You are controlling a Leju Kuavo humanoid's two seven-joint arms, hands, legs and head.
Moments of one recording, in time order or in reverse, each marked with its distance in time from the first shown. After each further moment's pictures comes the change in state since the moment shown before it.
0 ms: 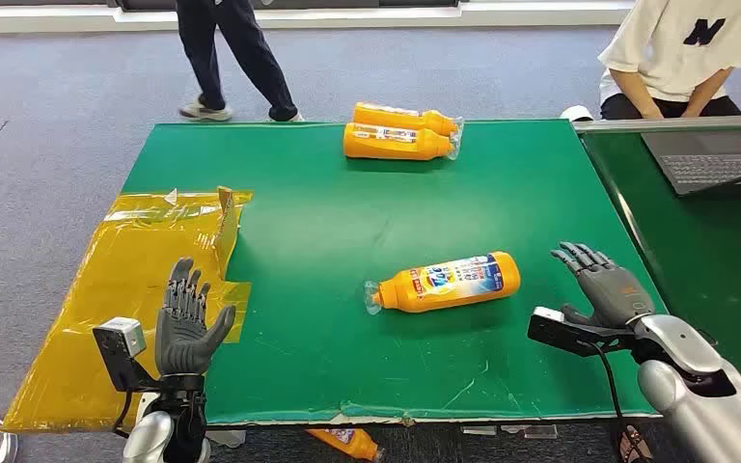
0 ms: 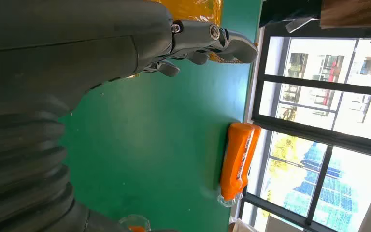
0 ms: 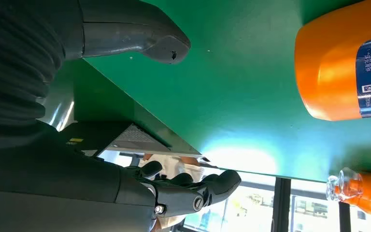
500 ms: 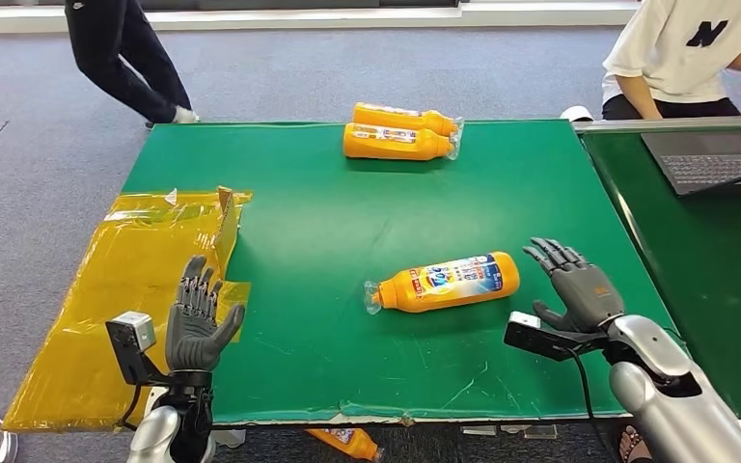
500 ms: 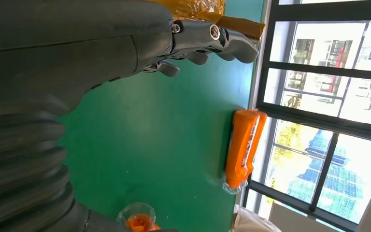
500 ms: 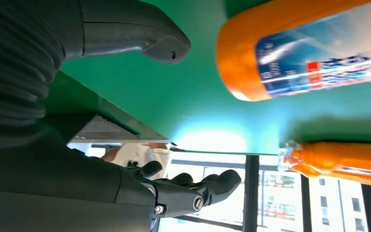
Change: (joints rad) left arm -0.030 -0.004 -0.008 0.053 0.003 -0.043 0.002; right arm -0.006 0.099 0.007 0.018 0.037 -0.086 -0.092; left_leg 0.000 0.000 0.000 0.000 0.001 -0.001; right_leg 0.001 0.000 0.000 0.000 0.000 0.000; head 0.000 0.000
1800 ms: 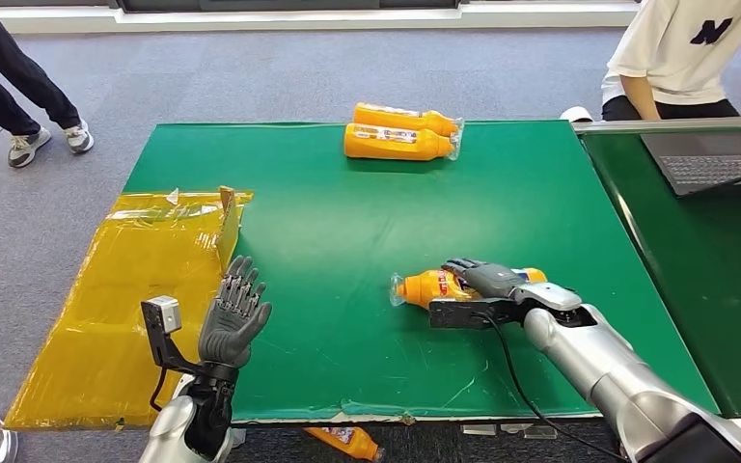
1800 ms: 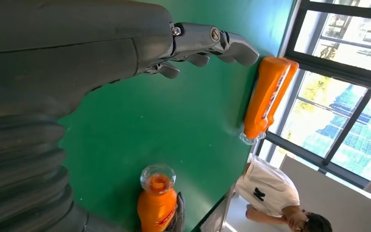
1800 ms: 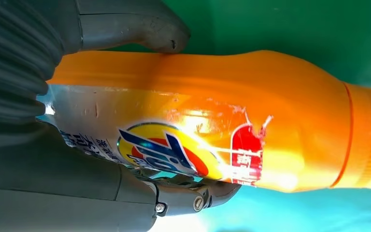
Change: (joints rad) left arm -0.056 -0.008 -0.052 0.101 0.155 -0.147 0.110; right arm -0.402 0.256 0.396 0.565 -0.176 0.298 0.001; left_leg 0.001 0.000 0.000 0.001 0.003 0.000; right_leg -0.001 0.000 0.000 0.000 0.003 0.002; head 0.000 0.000
